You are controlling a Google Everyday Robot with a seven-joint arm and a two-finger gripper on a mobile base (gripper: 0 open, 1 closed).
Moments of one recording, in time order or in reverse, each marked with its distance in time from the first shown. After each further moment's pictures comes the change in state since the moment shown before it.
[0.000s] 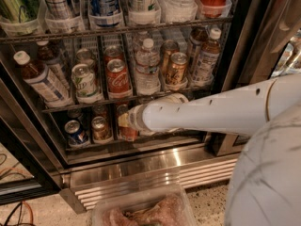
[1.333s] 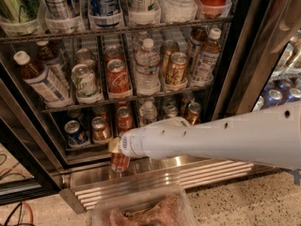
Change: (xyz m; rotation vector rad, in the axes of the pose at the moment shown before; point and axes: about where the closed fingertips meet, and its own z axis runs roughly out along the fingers) arm 0.080 0.064 -0.037 -0.105 0.092 0.115
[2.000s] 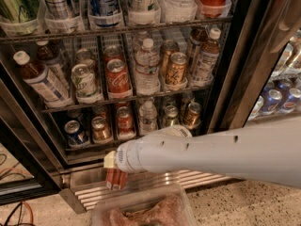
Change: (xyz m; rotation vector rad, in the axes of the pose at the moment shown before) arm 0.046 0.025 -0.025 0.004 0.090 0.062
